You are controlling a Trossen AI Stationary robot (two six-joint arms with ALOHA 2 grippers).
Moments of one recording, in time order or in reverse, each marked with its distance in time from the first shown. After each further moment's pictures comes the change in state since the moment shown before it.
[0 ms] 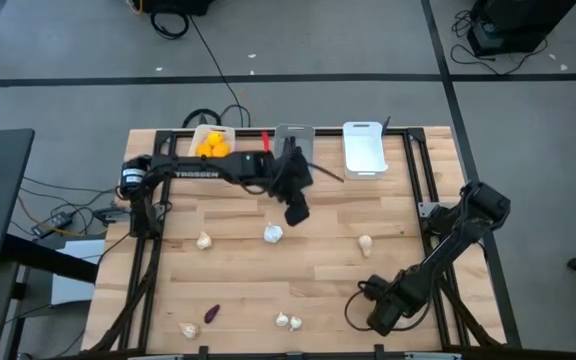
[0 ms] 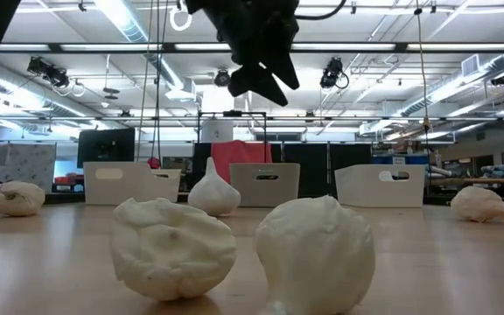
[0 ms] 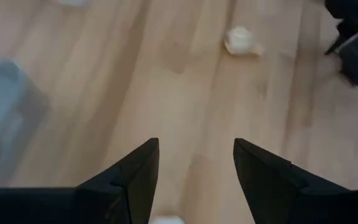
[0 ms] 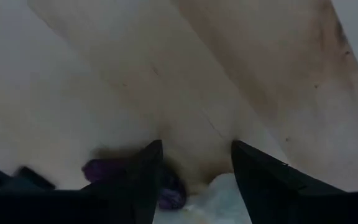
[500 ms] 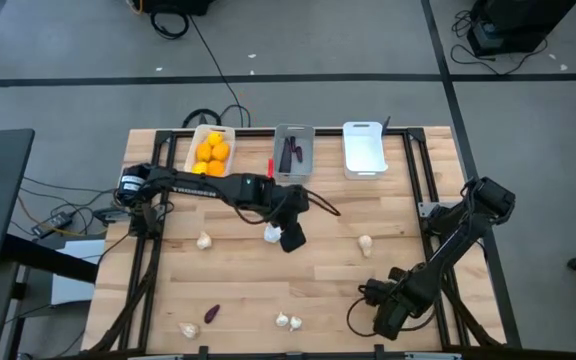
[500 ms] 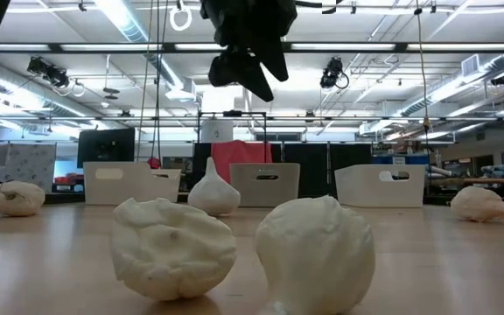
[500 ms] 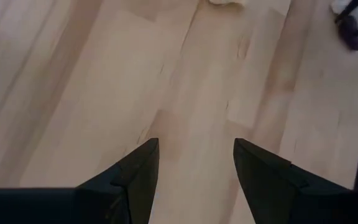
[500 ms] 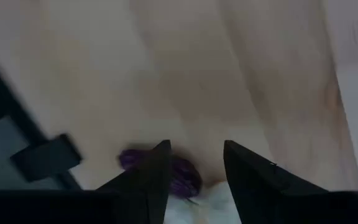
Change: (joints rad) left arm -0.151 0.000 0.000 -0.104 -0.076 -0.181; right arm 0.026 -0.070 0.032 -0.013 0.131 -0.241
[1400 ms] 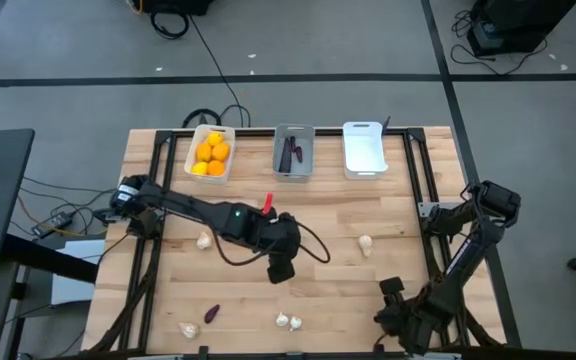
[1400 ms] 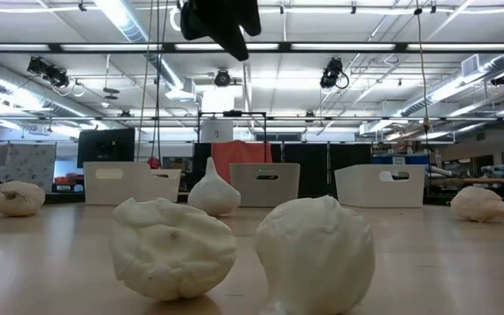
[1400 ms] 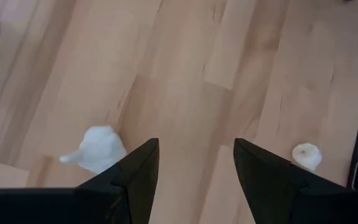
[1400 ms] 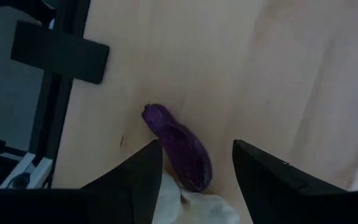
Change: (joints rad) left arm -0.236 0.000 0.106 -0.195 -0.203 -0.103; right arm 0.169 0.006 -0.026 0.091 0.184 -0.533
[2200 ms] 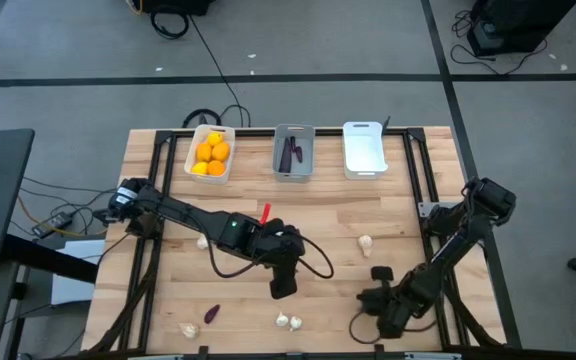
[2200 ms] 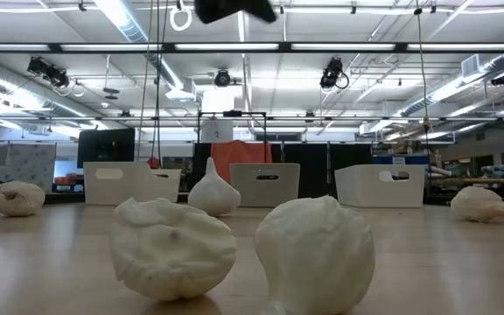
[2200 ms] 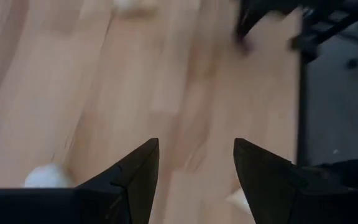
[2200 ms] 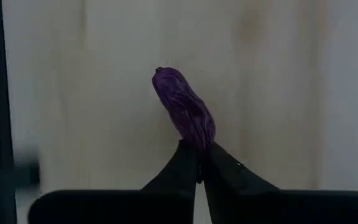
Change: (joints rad) left arm -0.057 0.000 -0.001 0.177 0.034 0.041; right arm -0.167 -0.001 -0.047 0.088 0.064 0.158
